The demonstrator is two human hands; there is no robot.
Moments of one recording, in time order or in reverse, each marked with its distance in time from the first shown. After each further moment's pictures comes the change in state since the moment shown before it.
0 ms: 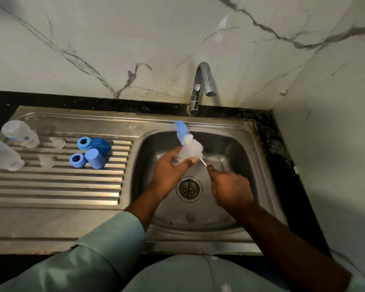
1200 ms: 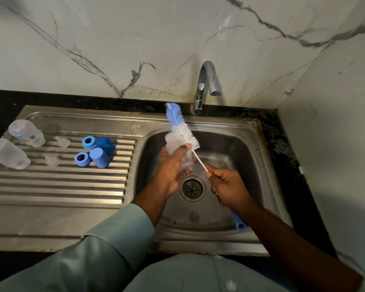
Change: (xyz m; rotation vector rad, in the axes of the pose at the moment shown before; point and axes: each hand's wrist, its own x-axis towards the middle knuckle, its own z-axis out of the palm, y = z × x) left_hand 0.015 0.009 0.005 -0.713 0.056 -0.346; right_hand 0.004 -0.008 0.004 1.376 -0.121 0.338
